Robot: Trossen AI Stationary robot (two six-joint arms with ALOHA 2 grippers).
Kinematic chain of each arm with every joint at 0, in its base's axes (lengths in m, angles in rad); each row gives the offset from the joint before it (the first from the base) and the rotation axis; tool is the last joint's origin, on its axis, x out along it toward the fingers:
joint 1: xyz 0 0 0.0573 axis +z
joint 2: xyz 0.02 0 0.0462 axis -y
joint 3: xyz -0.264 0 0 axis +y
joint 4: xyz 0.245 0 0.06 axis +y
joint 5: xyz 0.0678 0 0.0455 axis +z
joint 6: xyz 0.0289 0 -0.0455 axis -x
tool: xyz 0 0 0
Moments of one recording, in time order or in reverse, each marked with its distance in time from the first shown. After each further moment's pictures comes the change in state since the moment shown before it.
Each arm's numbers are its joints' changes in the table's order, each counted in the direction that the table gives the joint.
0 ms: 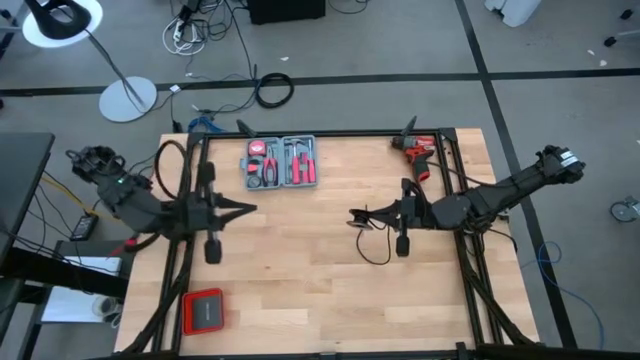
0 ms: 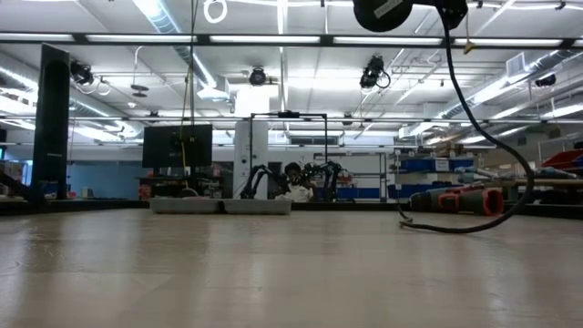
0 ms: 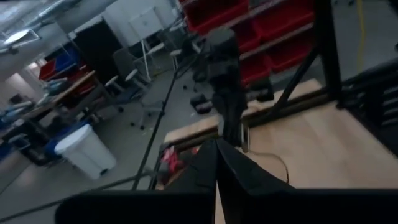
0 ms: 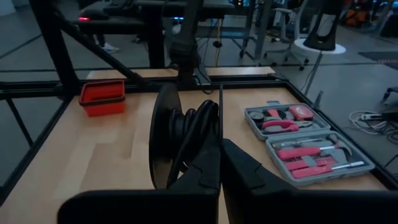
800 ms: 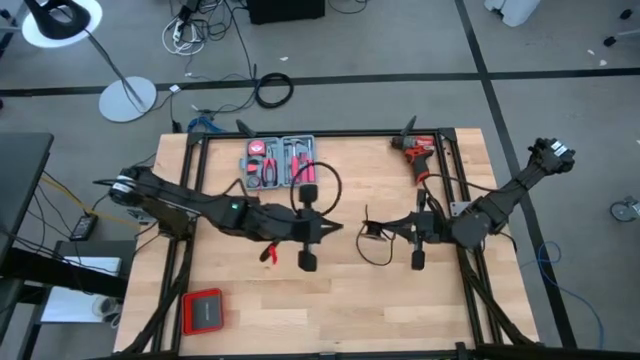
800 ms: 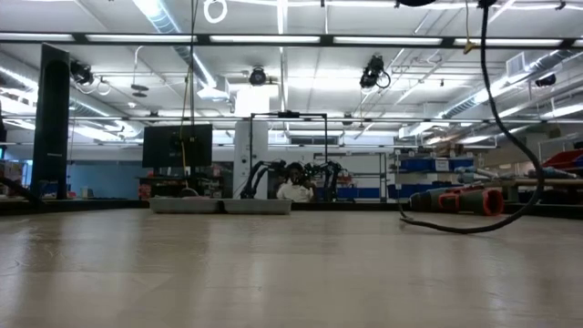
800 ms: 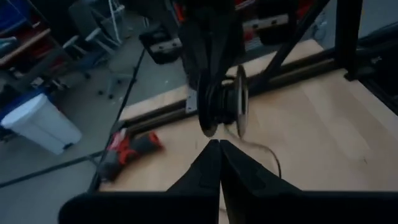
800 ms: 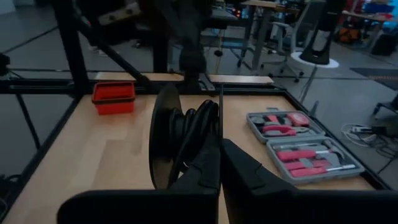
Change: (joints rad) left arm 0.346 -0.485 0.000 -0.351 -0.394 0.019; right arm 0.236 0.048 0.003 0.062 -0.245 -0.021
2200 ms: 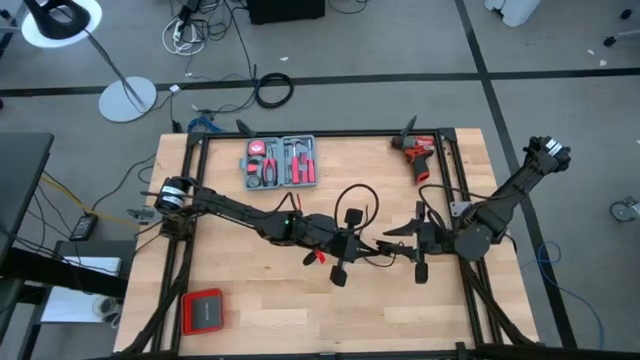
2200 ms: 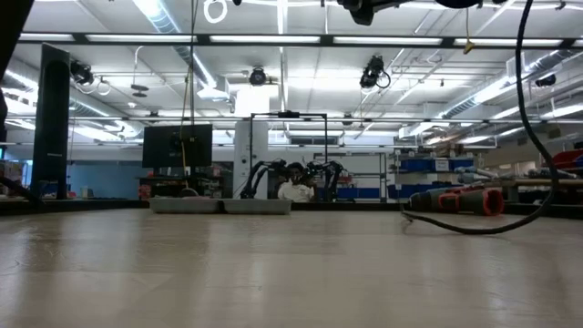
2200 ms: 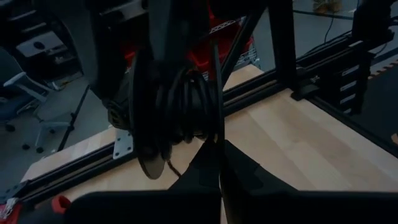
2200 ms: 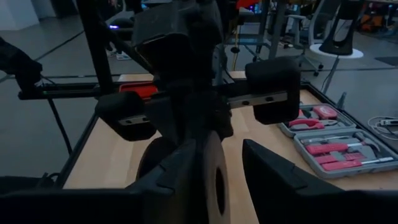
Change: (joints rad) left arm 0.086 -0.374 0.003 -0.507 -0.383 -0.083; right arm 0.096 -0.064 -0.005 -0.020 -0.029 -0.112
